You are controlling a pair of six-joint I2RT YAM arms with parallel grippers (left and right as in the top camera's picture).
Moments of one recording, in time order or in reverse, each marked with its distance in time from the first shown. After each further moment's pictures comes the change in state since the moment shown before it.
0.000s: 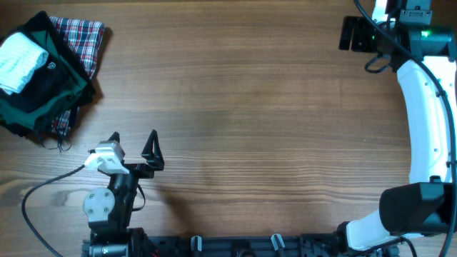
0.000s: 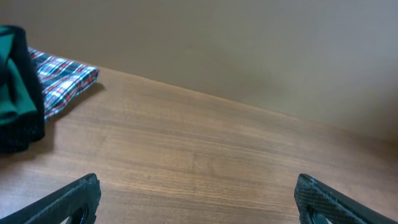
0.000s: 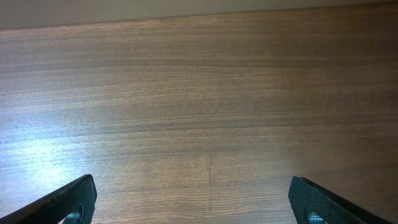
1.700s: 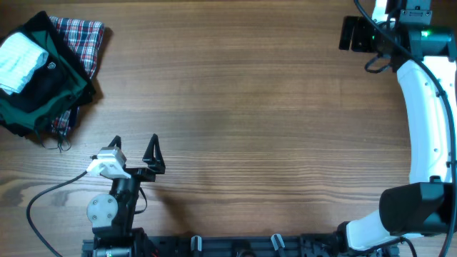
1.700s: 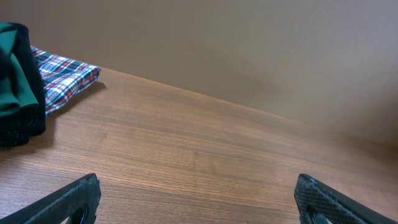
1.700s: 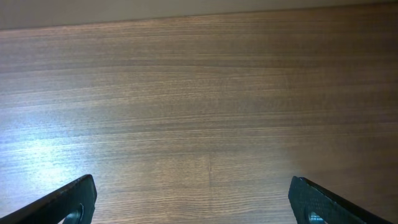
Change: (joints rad) left arm 0.002 -0.137 -0.067 -0.038 -0.002 -0.010; right arm 0.000 -0.001 0.000 0.000 0.000 0.000
